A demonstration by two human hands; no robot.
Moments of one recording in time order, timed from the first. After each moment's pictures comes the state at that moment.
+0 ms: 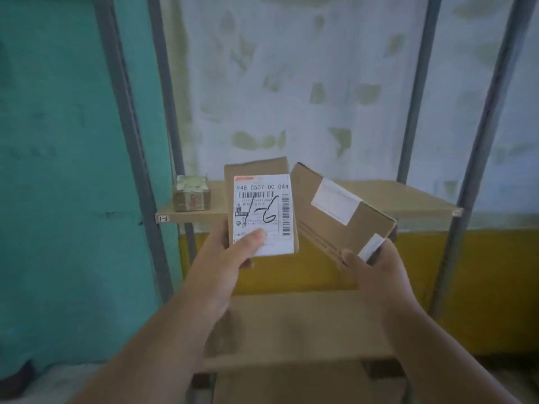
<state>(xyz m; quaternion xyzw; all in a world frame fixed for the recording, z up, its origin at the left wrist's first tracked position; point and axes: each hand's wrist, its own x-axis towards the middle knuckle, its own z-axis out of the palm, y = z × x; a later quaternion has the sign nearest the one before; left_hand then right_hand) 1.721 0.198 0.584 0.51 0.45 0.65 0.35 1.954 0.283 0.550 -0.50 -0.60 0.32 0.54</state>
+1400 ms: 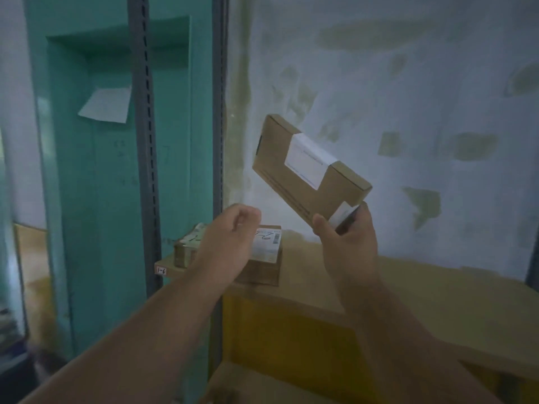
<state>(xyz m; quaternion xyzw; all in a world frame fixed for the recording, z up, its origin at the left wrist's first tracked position) 1.712 0.379 0.663 0.43 0.66 0.62 0.01 1.864 0.481 0.668 -0.24 -0.67 0.37 0.60</state>
